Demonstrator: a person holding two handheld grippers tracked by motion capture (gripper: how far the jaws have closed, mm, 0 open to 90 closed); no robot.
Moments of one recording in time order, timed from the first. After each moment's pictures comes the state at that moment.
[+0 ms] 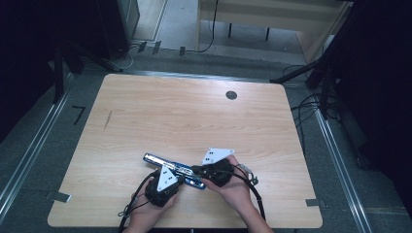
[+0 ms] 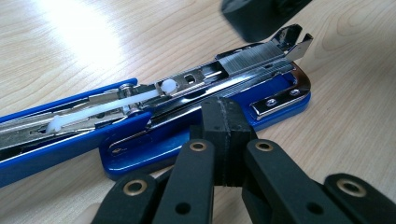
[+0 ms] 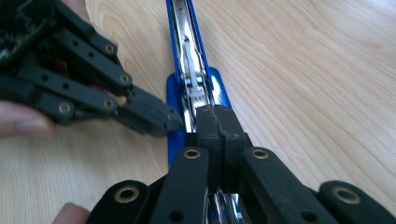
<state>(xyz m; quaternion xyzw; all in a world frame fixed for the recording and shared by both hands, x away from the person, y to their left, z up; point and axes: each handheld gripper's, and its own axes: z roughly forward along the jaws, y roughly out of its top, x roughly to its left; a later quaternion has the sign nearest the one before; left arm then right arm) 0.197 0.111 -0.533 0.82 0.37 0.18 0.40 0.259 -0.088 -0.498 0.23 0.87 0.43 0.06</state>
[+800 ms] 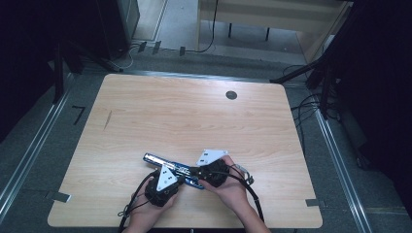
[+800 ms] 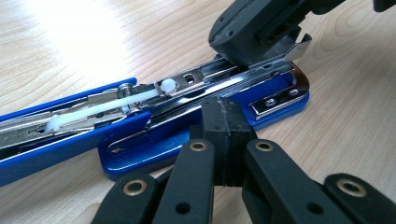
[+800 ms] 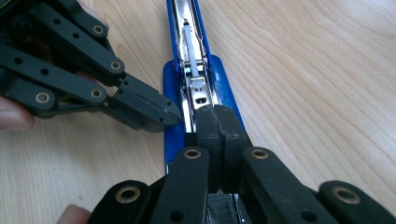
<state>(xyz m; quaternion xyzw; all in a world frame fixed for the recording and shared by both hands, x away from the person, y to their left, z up) 0.198 0.112 -0.533 0.82 0.37 0.17 0.40 0.260 -0.081 -0.506 0.22 0.89 0.40 0.06</state>
